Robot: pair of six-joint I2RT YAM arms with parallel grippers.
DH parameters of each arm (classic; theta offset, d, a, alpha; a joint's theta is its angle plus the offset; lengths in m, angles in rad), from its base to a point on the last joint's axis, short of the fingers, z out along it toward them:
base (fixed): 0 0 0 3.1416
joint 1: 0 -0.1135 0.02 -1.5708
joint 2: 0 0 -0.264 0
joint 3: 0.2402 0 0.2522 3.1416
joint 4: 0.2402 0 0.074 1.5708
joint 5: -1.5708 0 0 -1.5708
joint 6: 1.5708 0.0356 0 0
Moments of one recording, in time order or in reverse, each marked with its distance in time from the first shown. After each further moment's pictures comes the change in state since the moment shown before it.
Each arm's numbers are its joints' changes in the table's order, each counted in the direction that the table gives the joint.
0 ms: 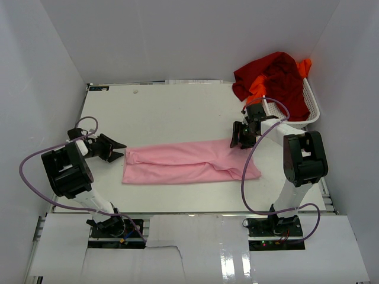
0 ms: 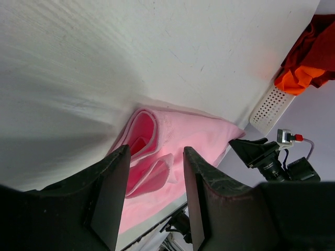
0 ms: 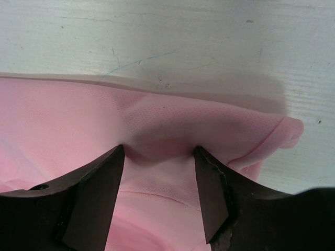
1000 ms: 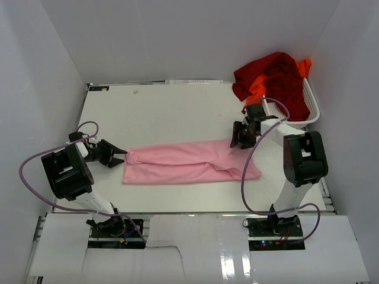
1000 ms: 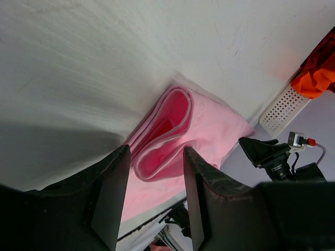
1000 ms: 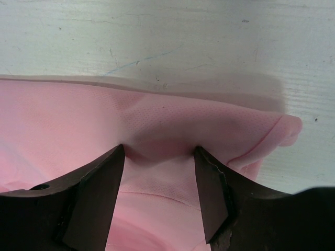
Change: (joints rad) left arm -0.011 0.028 -0.031 0.098 0.055 0.021; right arm 0.000 0.003 0.000 0.001 -0.015 0.006
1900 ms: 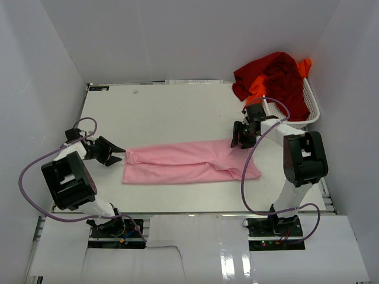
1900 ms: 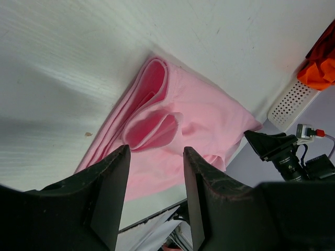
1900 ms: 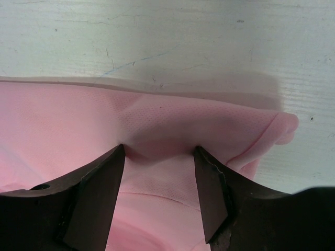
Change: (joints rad) left arm 0.009 0.114 0.032 0.114 0.027 0.048; right arm 0.000 0.000 0.000 0.001 -0.011 0.002
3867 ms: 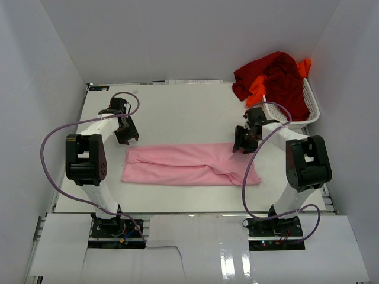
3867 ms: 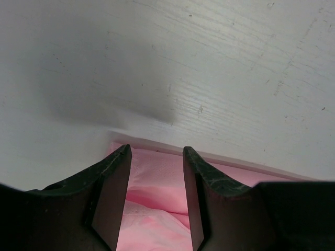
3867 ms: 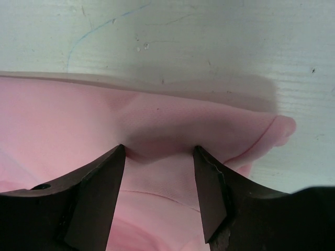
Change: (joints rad) left arm 0.496 -0.241 0.401 0.100 0.731 0.065; right arm -0.013 0.076 -0.082 0.022 -0.039 0.023
